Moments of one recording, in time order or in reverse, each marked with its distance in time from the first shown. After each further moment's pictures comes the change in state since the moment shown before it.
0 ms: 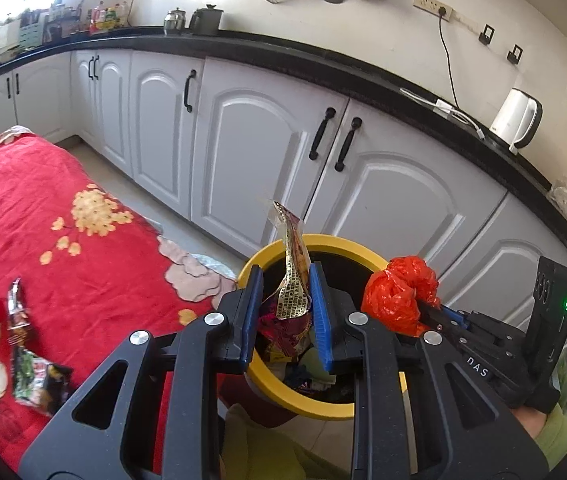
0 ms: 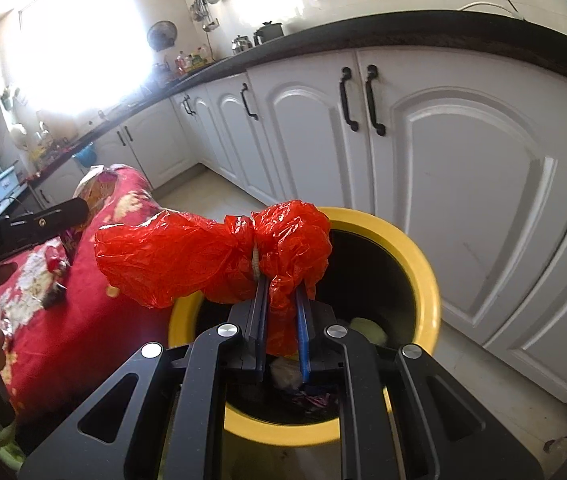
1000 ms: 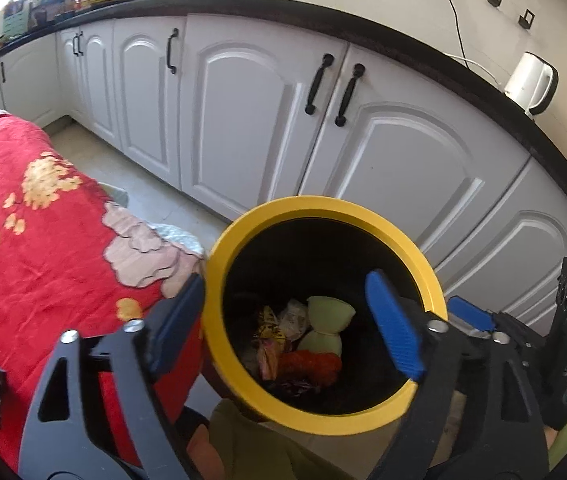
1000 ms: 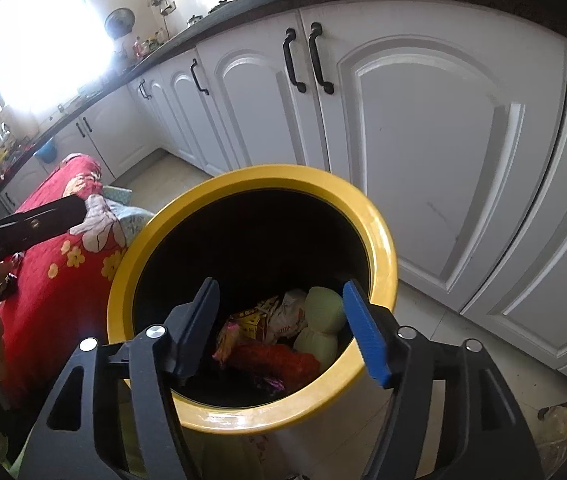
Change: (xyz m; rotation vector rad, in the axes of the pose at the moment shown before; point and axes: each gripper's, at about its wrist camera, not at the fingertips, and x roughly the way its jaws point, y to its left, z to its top) left arm 0.061 -0.017 -0.012 0.023 0.111 0.032; right arm 0.018 -0.029 -0.023 0.074 0.056 -0.112
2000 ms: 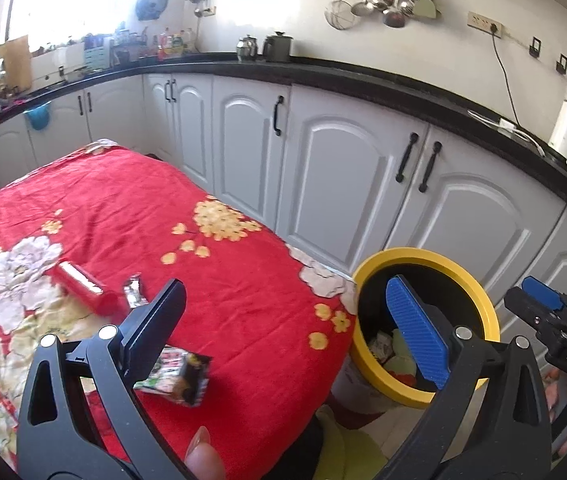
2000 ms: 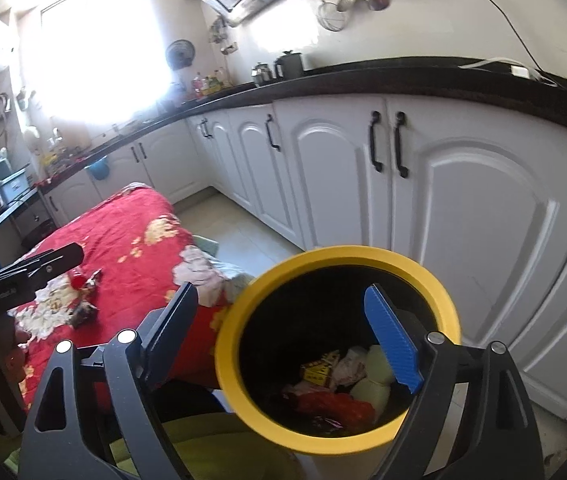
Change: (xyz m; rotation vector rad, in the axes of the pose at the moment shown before) left arm -0.116 0.082 -0.019 -0.062 -0.211 0.251; right arm -0.057 0.088 0.033 -0.131 -0.167 0.162
